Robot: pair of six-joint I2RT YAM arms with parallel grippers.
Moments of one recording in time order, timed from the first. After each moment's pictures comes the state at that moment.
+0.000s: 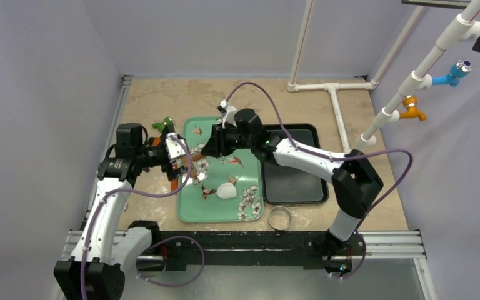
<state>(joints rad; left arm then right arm) -0.04 0.91 0.84 -0.68 0.88 1.00 0.85 1.75 1.24 0.10 -0.36 0.62</state>
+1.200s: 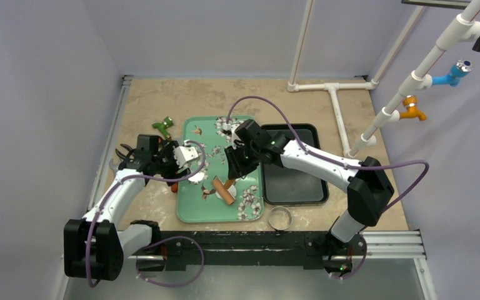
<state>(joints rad) -0.08 1.10 0.63 -0.50 0.45 0.95 0.87 1.63 1.27 -0.59 -0.20 0.35</state>
